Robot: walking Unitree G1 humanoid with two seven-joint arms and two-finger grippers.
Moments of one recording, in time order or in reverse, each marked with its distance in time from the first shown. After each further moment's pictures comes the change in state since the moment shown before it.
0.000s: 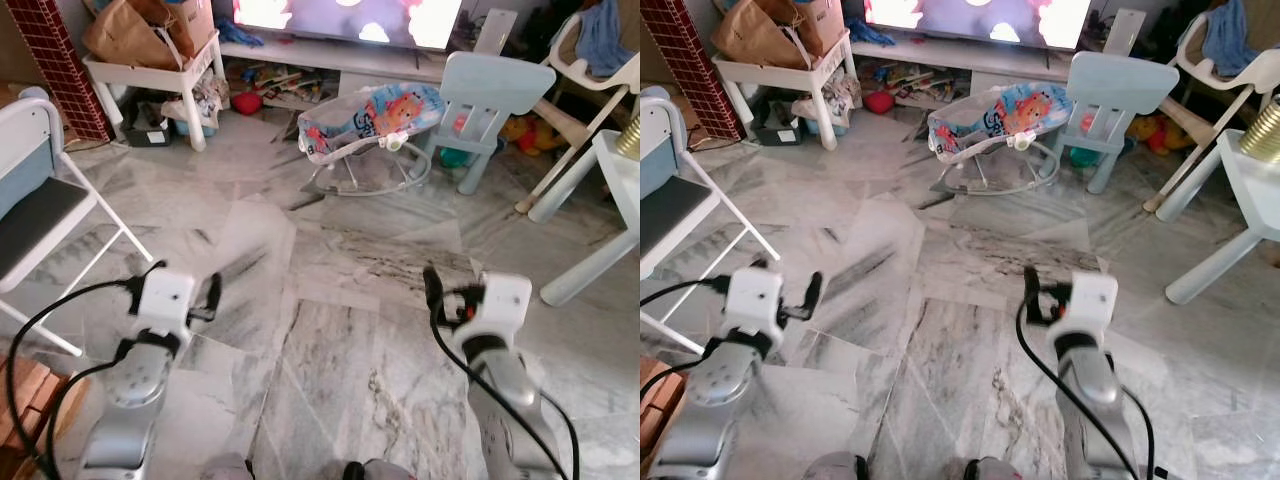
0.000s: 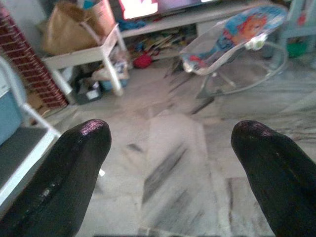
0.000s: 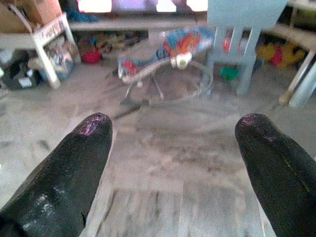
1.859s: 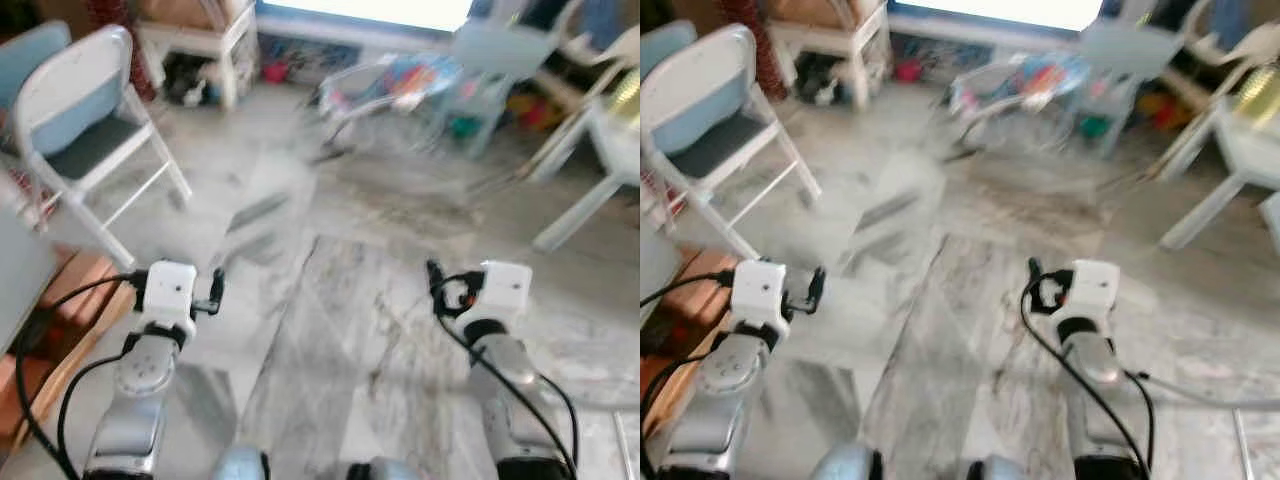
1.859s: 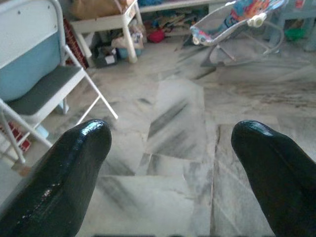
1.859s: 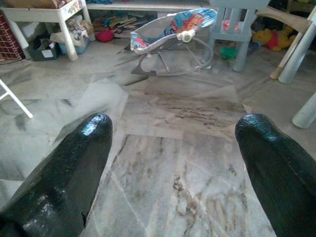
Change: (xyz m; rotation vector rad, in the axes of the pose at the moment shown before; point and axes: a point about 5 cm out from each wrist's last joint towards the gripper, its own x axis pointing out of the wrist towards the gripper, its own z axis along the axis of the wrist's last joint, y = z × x) left arm 0.012 -0.007 0.007 -0.042 0.014 -0.009; right arm 0.022 -0.001 0.011 0.003 -0.003 -0.015
